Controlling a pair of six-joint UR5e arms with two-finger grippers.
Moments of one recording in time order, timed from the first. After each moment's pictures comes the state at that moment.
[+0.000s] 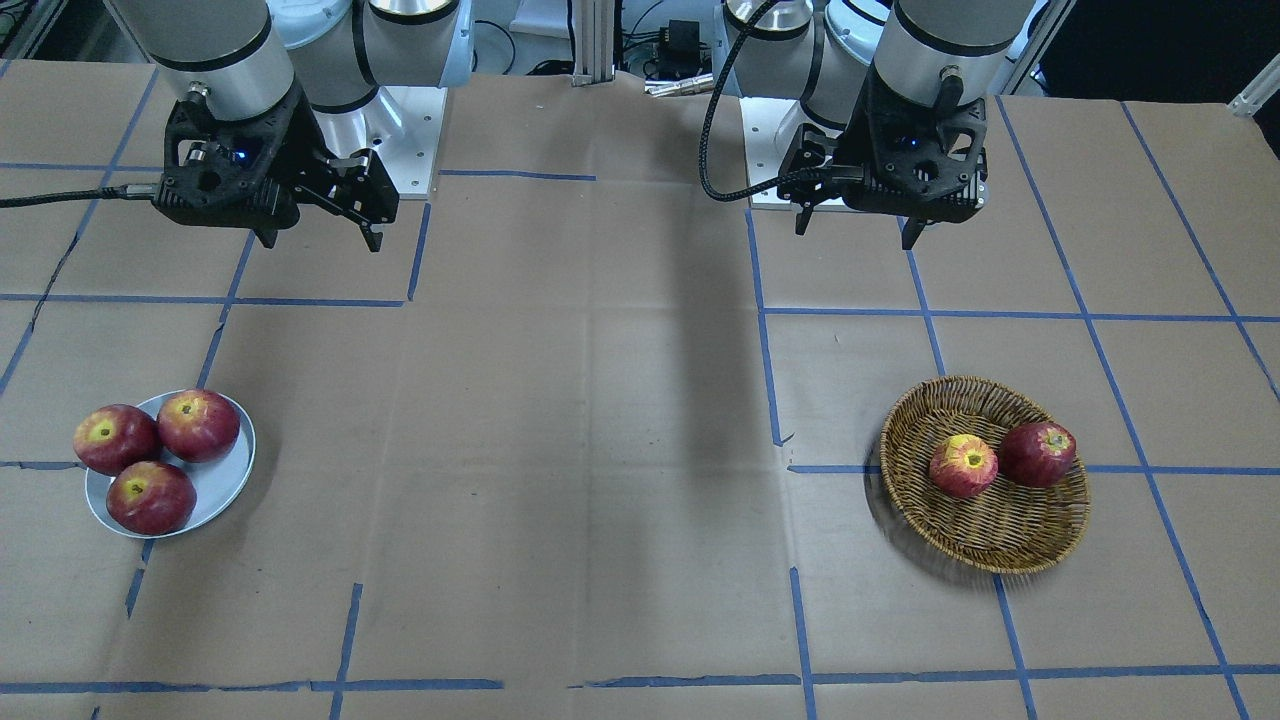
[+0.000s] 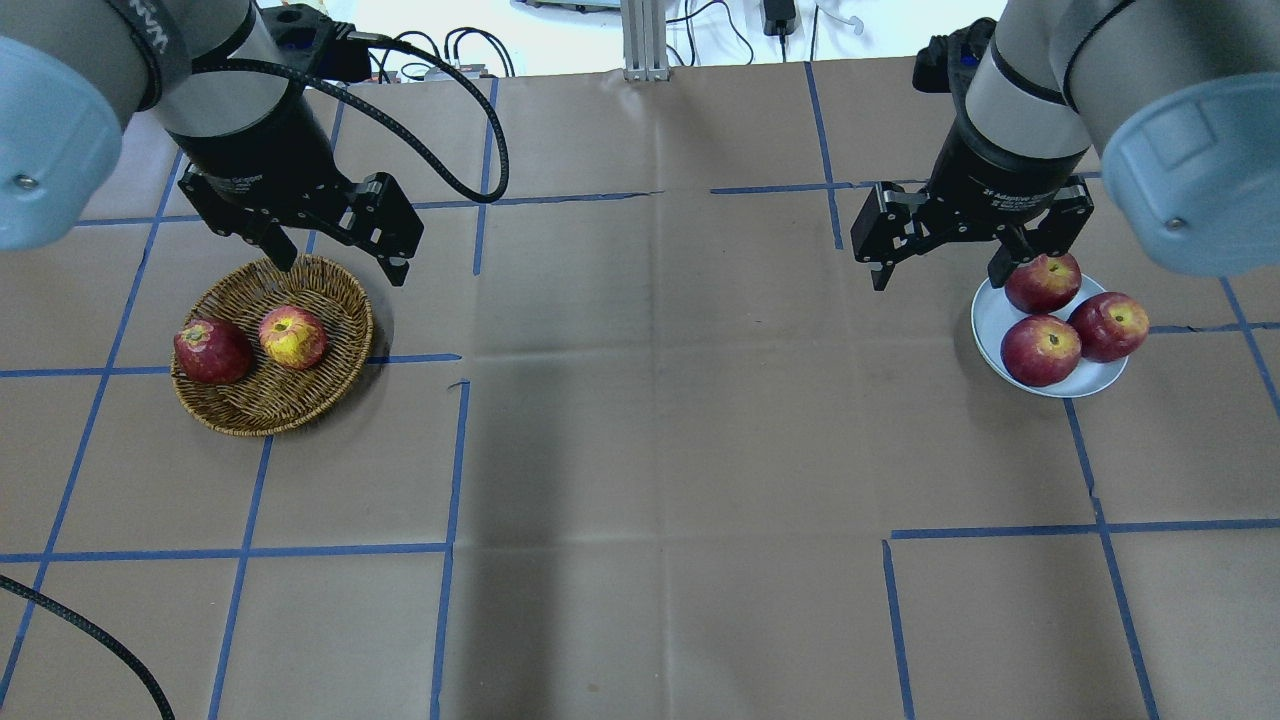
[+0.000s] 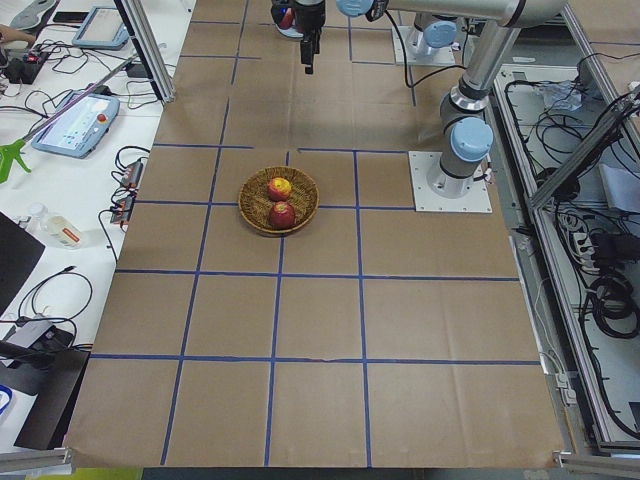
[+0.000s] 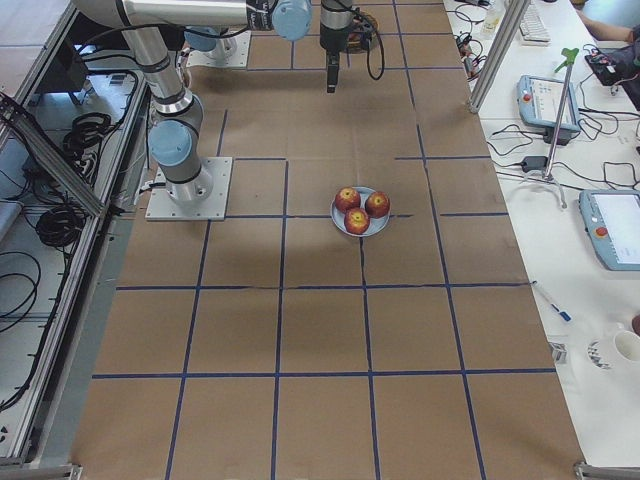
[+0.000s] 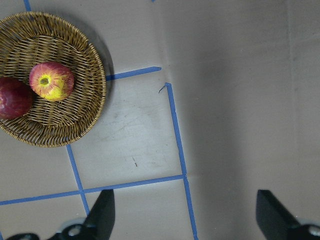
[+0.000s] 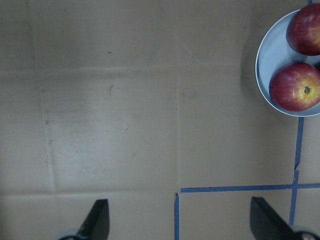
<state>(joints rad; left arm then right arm) -1.61 -1.56 -1.54 -1.66 1.61 0.14 1.59 -1.62 1.67 -1.59 -1.57 0.05</state>
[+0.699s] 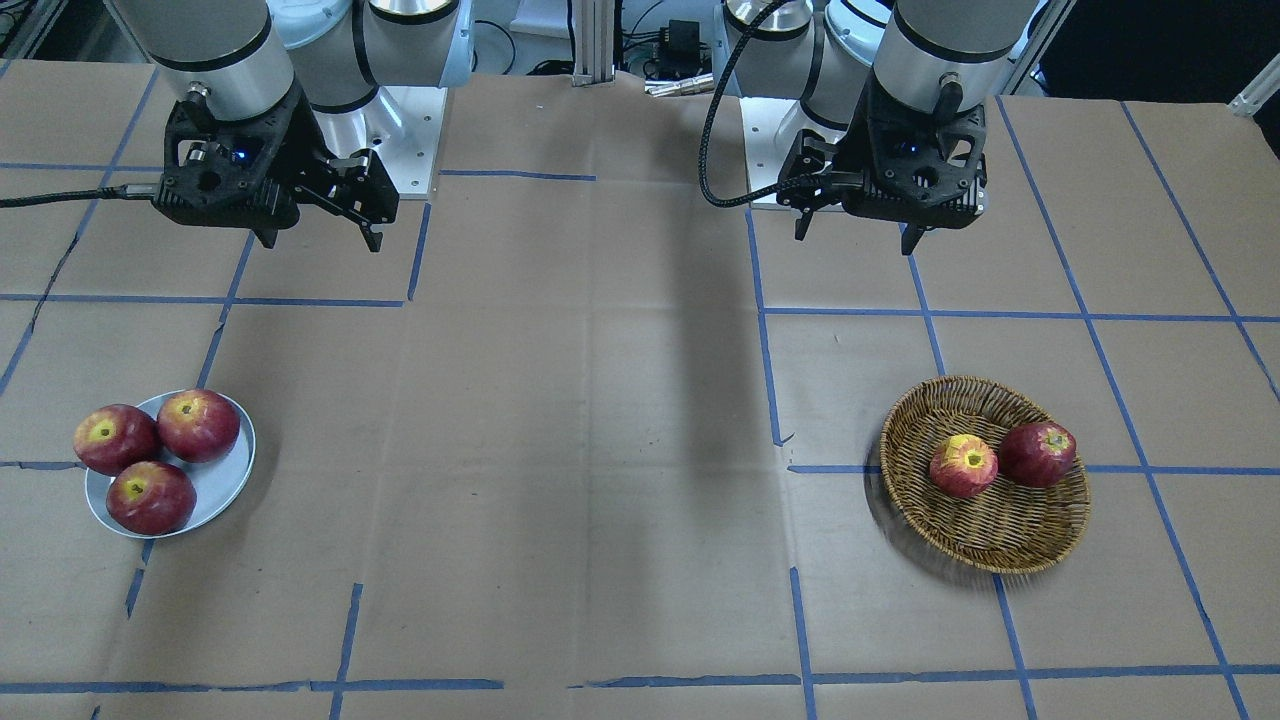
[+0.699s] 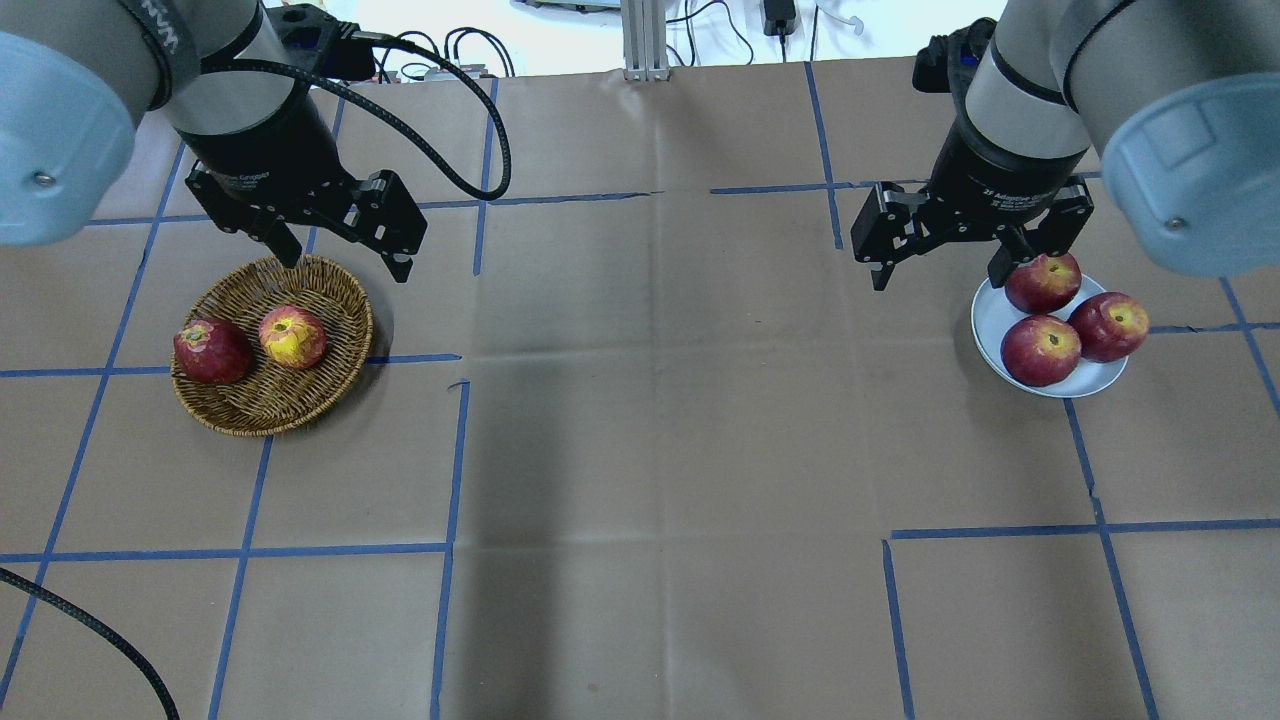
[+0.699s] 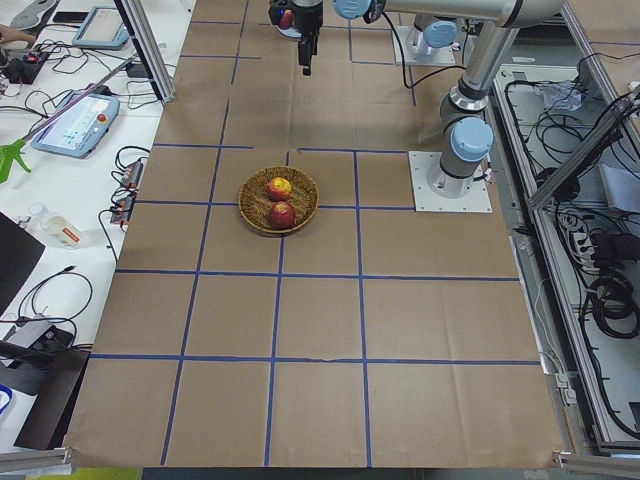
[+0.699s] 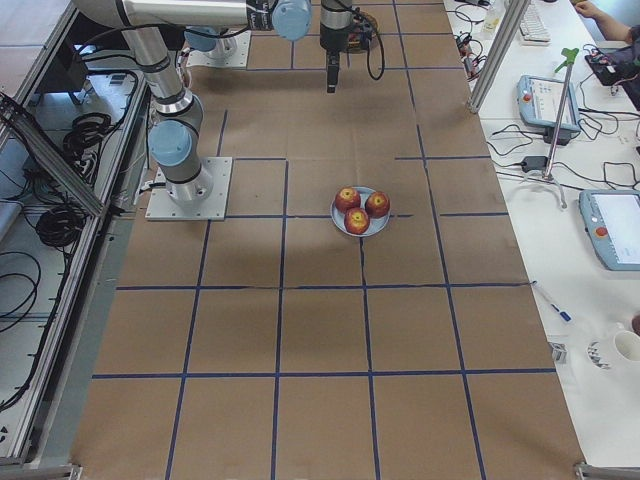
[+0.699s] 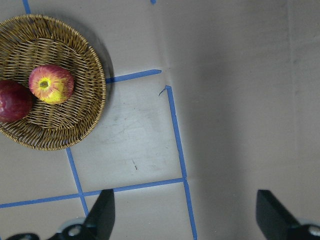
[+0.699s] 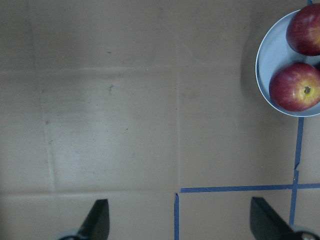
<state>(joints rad) -1.61 -1.57 -1.54 -1.64 1.61 0.14 1.59 -1.62 1.67 -1.59 -1.57 0.05</state>
